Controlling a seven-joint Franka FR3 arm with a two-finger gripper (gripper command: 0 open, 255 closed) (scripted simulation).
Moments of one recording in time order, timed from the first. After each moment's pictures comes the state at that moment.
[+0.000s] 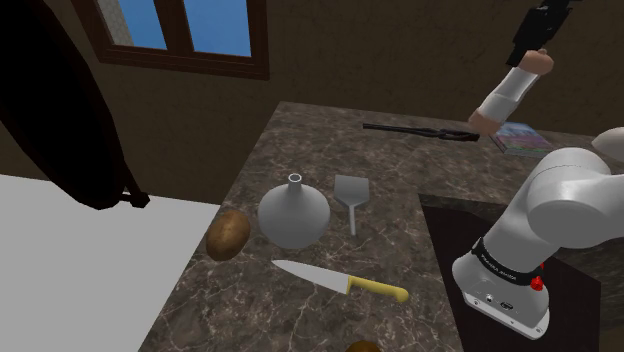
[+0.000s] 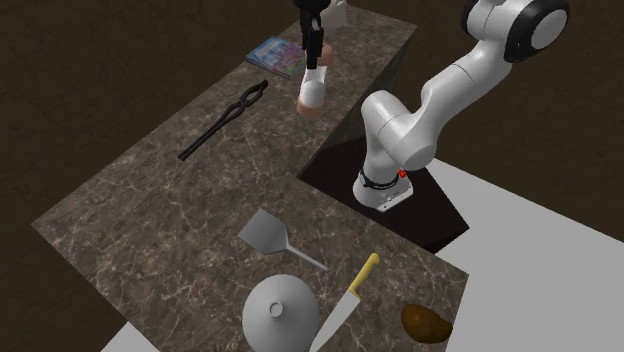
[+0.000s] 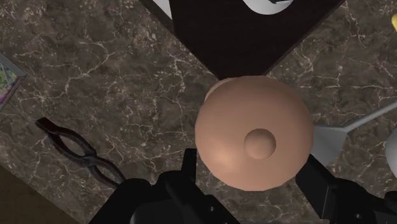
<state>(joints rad) 0.05 -1.04 -0.30 -2.25 -0.29 1.29 -0.01</state>
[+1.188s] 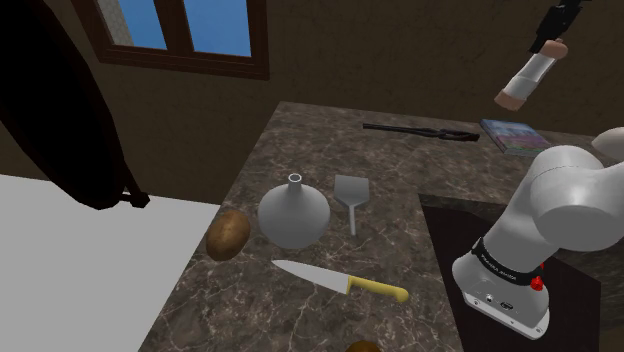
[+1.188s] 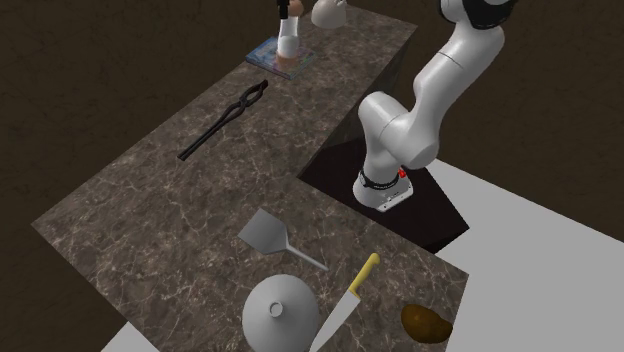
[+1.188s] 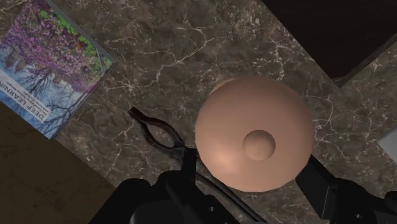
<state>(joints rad) 0.18 -0.77 -0.82 -1.88 -0.54 1.39 -0.42</state>
